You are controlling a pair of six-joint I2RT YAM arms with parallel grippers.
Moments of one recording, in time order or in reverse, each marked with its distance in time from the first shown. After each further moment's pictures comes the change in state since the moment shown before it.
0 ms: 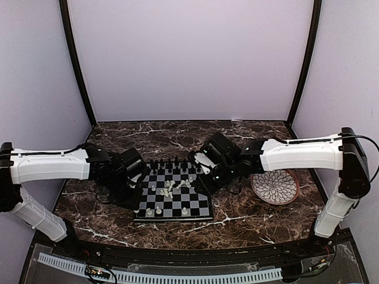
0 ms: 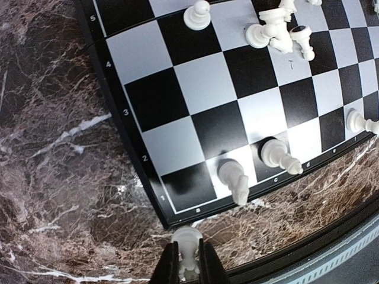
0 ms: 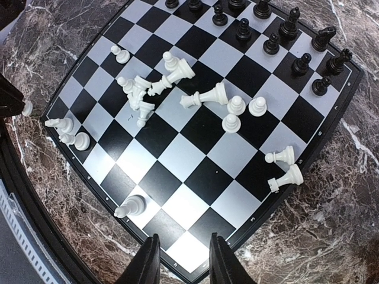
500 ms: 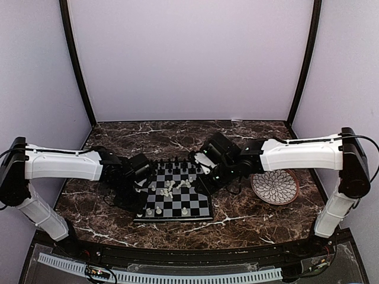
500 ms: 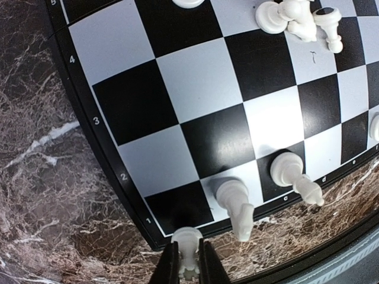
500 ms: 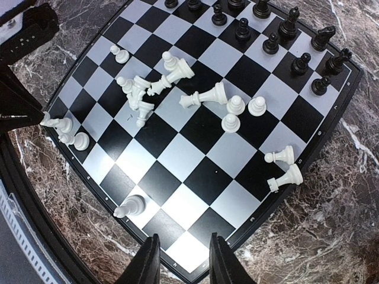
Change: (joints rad) left arm -0.002 0.116 0.000 0.057 0.032 0.000; right arm 0.000 0.000 0.000 -0.001 0.002 0.001
